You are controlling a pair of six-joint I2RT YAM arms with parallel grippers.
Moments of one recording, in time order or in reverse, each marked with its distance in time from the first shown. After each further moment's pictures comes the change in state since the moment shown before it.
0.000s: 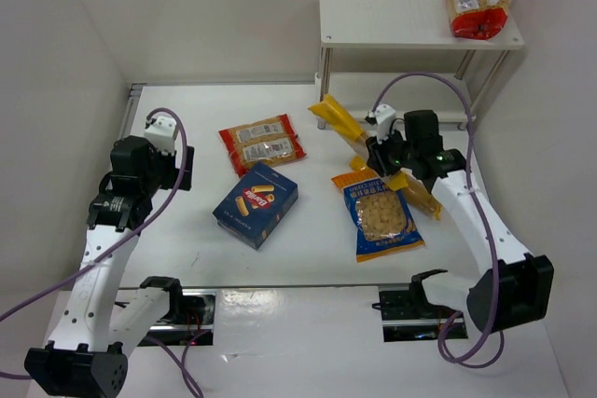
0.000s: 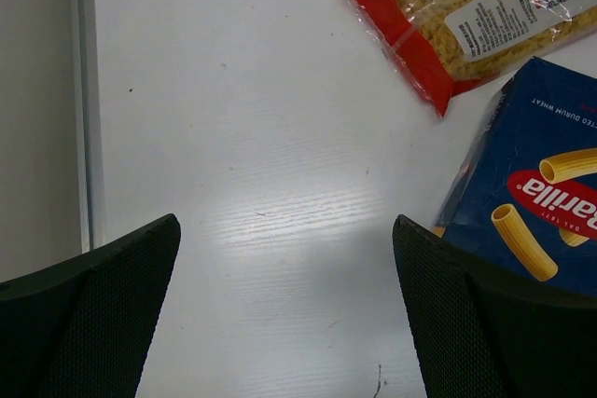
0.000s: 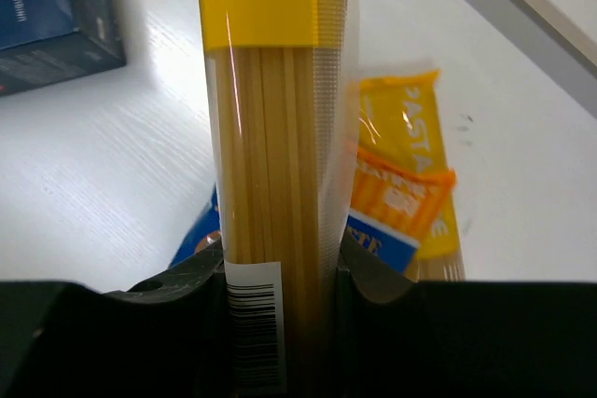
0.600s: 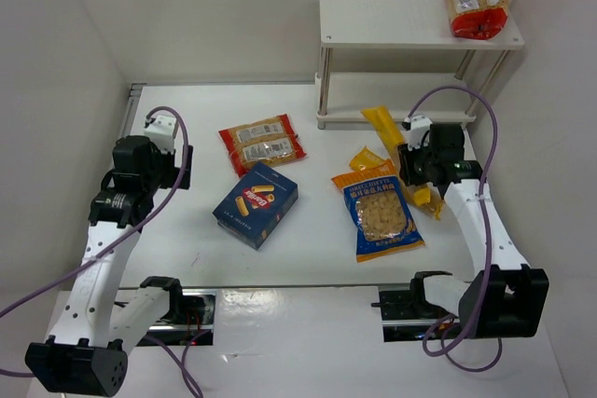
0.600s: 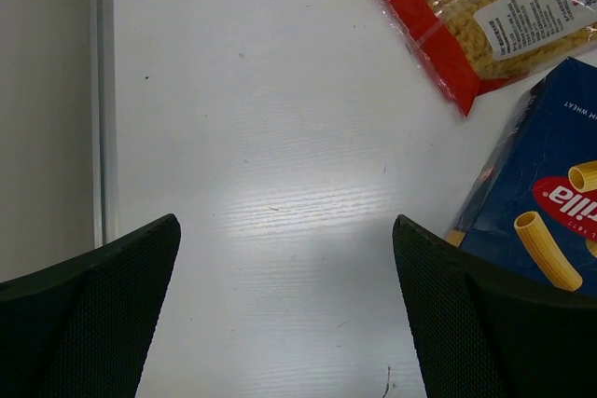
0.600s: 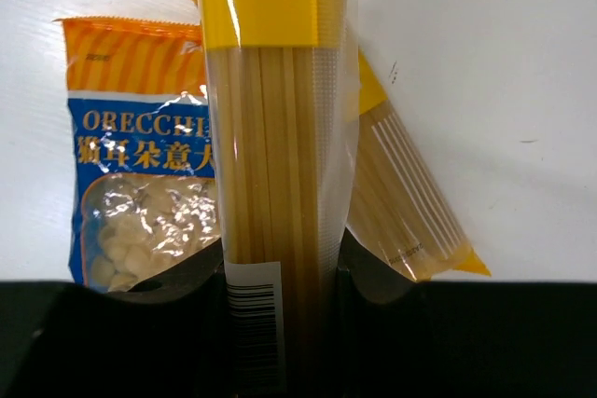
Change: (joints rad) left arm 0.000 0.019 0.000 0.005 -0.053 -0.003; right arm -0.230 -0.080 -0.110 -0.076 0.166 0.111
